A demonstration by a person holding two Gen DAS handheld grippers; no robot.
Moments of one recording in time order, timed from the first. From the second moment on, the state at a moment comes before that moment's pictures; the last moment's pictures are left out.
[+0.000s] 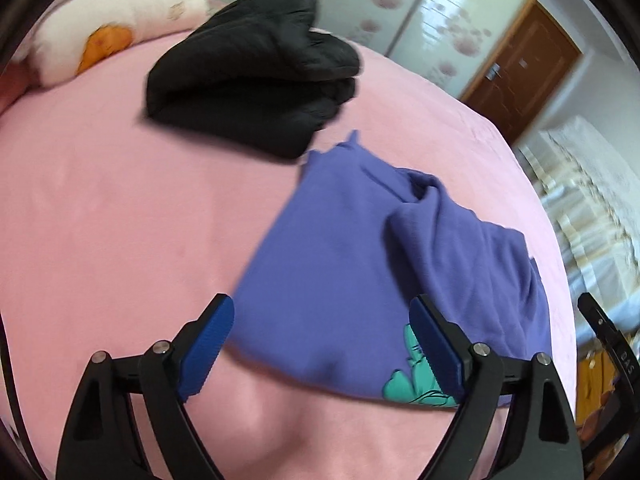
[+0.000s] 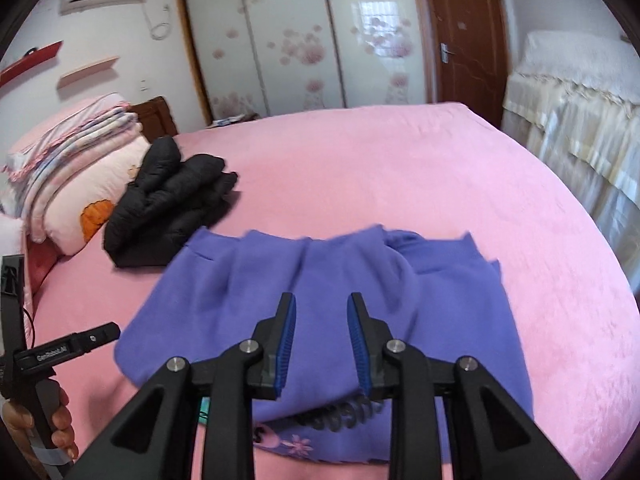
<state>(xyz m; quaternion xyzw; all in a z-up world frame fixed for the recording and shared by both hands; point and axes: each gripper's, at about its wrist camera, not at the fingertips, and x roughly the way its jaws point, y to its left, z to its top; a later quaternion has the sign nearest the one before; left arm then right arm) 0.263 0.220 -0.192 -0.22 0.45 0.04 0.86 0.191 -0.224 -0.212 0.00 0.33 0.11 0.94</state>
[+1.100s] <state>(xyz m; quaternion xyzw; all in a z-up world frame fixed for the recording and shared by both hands) 0.283 0.216 -0.297 -0.42 0.43 -0.02 0.80 0.203 -0.166 -0.269 -0.05 0.34 0.10 0.93</state>
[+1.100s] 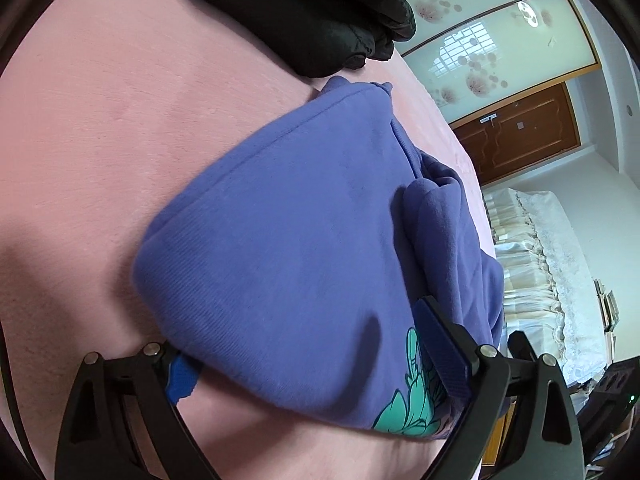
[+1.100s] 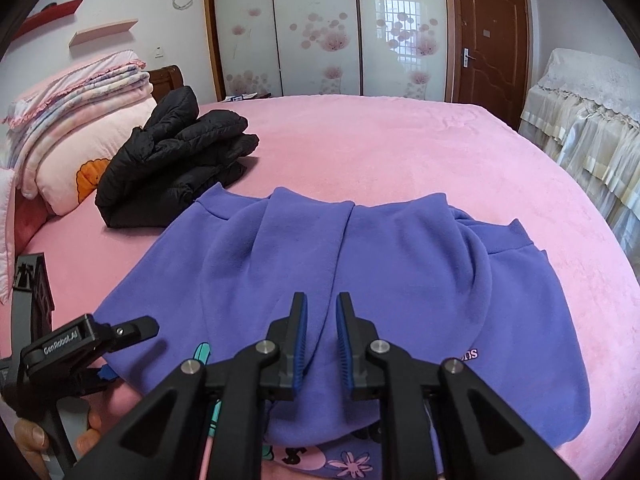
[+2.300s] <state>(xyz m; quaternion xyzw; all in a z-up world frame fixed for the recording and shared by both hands) 0.266 0.047 -0.145 -0.10 0.27 -0.07 0.95 0.210 -0.227 -0.329 0.11 0.42 0.15 0.89</state>
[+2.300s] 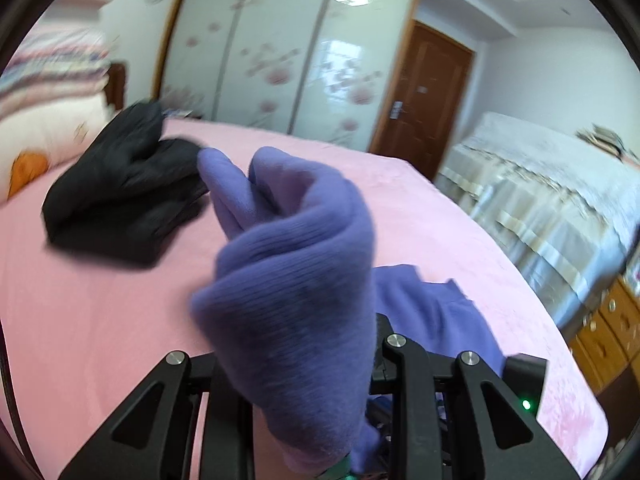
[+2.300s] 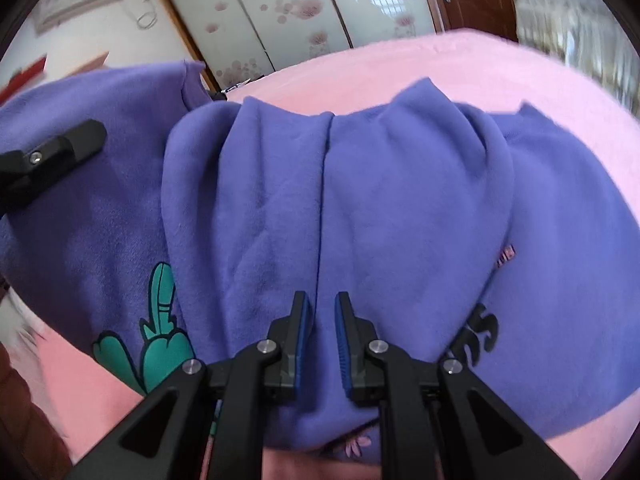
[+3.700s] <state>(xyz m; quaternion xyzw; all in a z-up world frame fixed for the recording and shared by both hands) 0.240 -0.236 -0.259 0.18 0.36 -0.20 0.89 0.152 -0.457 -0.275 0.20 0.41 0.02 0.89</state>
